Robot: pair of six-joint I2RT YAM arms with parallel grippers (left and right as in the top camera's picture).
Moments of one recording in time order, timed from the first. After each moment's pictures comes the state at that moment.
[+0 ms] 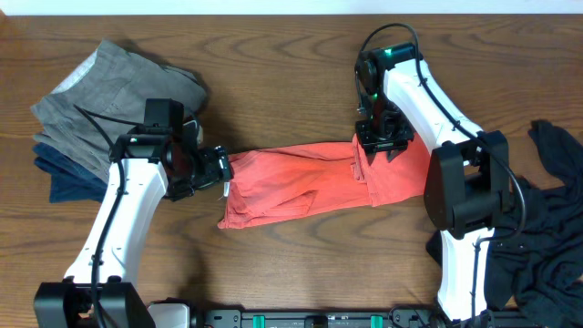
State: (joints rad) left arm -0.02 1.46 1.04 -0.95 0.29 -0.31; right arm 0.31 2.22 1.87 -1.53 -0.02 0.20
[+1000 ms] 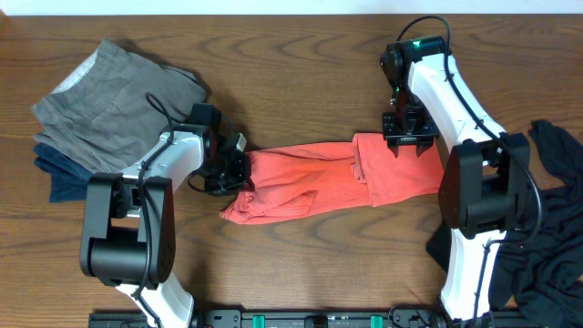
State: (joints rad) left arm -0.11 1.86 1.04 -0.77 0.48 -0.20; right arm 0.22 2.19 1.87 -1.56 0.10 0.31
